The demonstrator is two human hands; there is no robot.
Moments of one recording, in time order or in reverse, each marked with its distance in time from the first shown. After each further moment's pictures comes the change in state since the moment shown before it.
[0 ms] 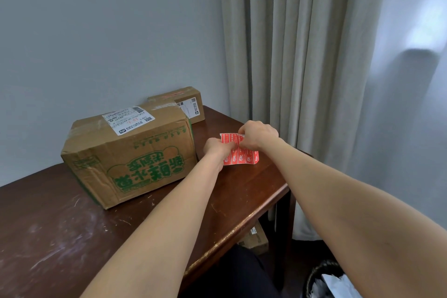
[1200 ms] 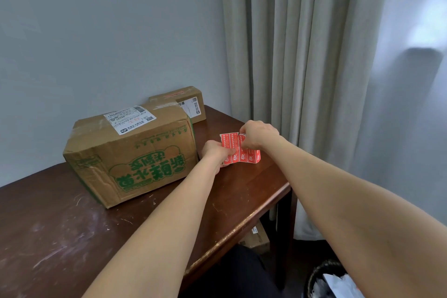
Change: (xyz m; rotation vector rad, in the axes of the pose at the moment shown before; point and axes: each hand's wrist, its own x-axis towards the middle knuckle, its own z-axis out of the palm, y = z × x) left_hand 0.009 -0.011 -0.004 -0.055 -0.076 -0.029; right_hand 0.006 0.000 0.001 -0.019 -0.036 0.010
